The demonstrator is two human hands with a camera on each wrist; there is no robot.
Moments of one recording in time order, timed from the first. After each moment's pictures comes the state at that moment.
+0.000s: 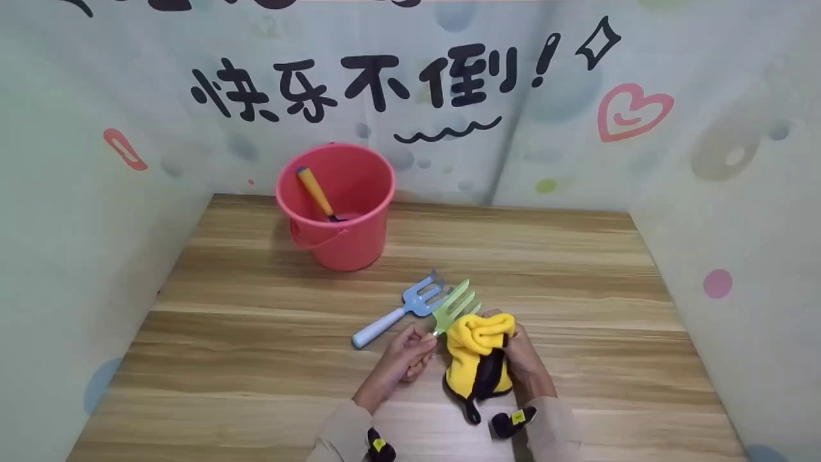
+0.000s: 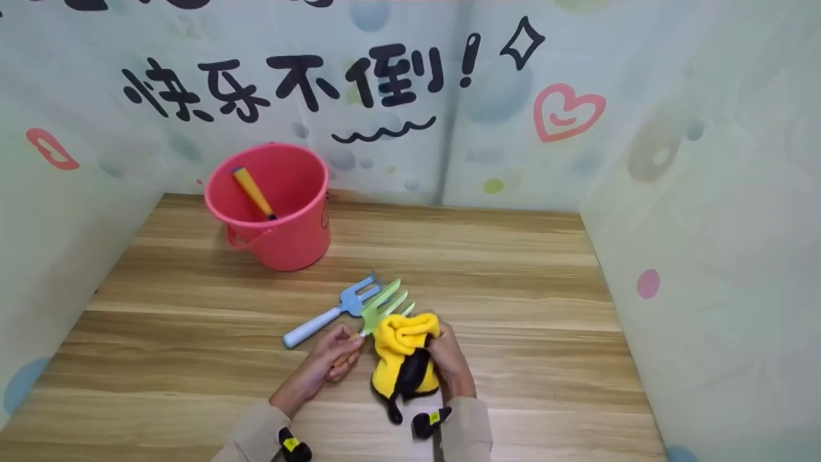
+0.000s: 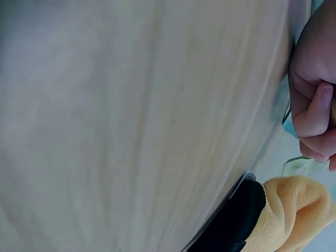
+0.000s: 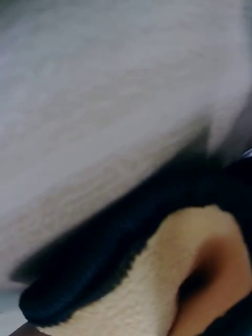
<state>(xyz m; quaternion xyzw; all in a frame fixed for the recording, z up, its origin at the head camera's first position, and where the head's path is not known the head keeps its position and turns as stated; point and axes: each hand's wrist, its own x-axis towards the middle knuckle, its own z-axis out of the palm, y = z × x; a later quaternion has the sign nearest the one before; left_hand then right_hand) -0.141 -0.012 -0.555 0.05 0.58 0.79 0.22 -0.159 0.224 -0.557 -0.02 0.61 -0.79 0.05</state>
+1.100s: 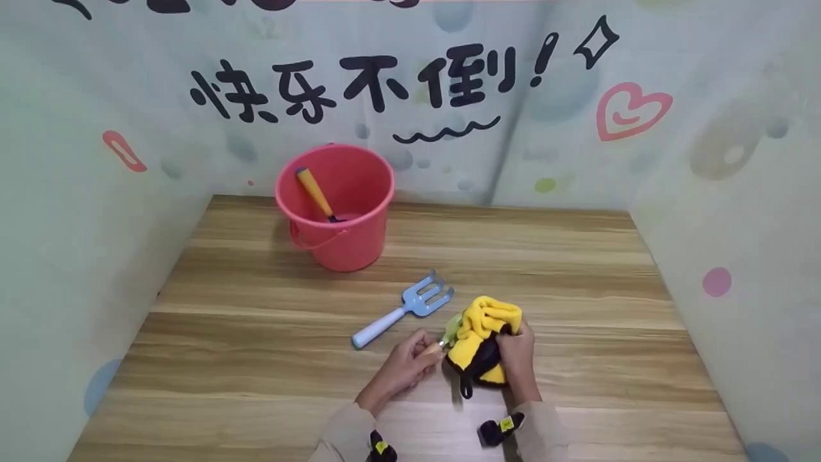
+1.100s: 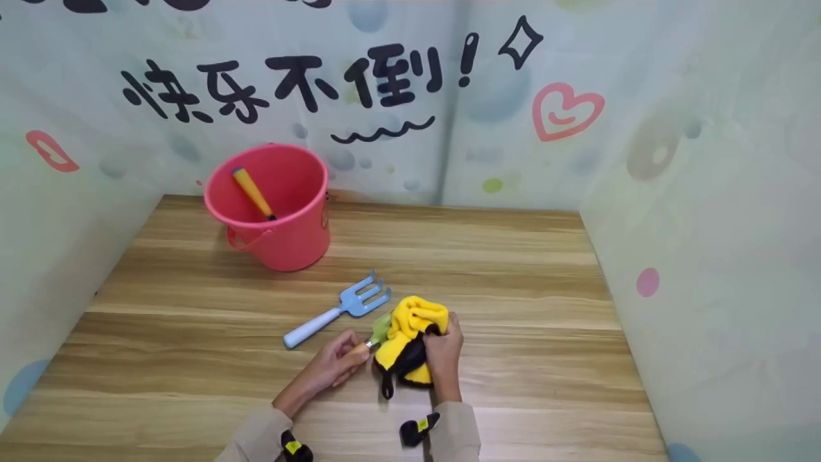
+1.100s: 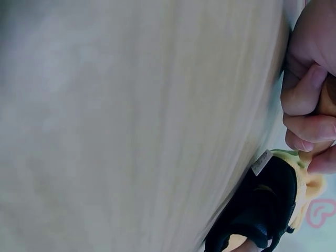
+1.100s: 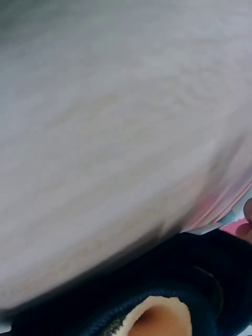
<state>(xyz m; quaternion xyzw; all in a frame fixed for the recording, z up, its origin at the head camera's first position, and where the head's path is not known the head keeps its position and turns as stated) -0.131 -0.008 -0.530 0.13 0.71 0.67 0.17 -0.161 0.207 -0.560 0.19 0.71 -0.67 -0.13</state>
